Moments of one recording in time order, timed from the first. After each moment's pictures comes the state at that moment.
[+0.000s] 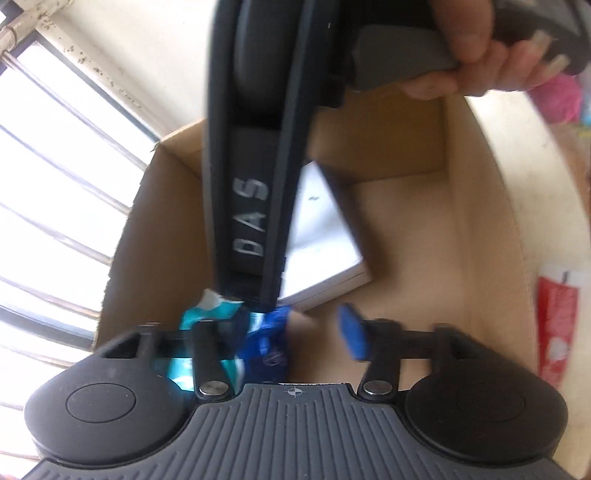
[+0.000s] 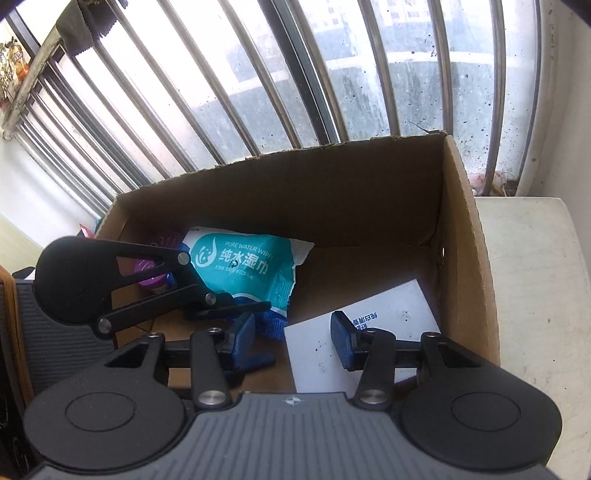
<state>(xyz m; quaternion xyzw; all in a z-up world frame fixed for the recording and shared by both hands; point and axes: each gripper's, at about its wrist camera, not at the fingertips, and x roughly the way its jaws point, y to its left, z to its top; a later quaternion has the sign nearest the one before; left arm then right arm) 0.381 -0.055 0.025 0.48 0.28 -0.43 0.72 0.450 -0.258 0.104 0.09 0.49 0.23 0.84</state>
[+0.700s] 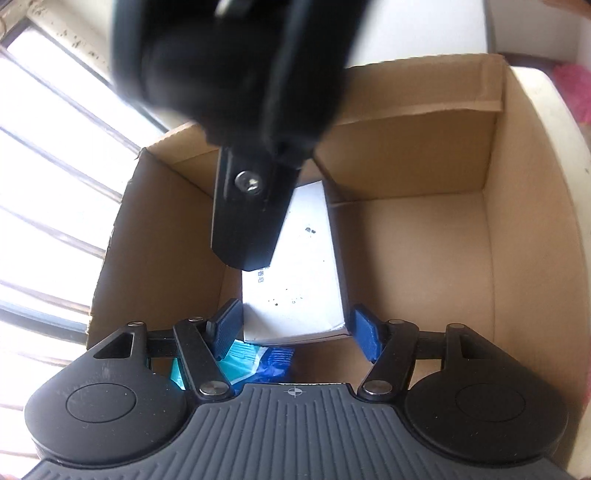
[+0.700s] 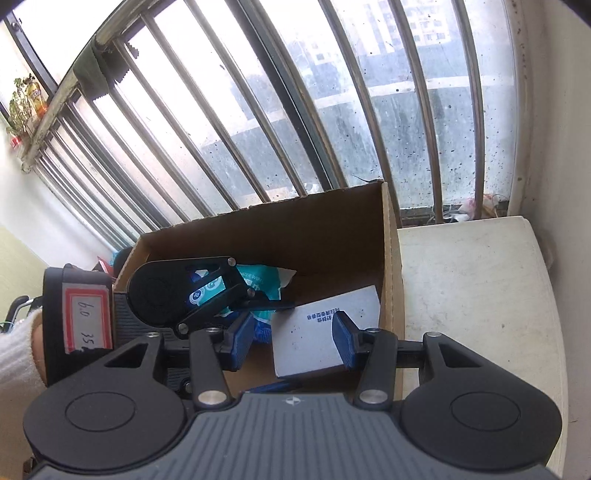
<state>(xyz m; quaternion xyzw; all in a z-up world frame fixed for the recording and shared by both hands) 0.392 -0.144 0.019 0.48 0.32 -0.39 0.72 0.430 -0.305 0.133 0.12 0.44 0.24 0.86</state>
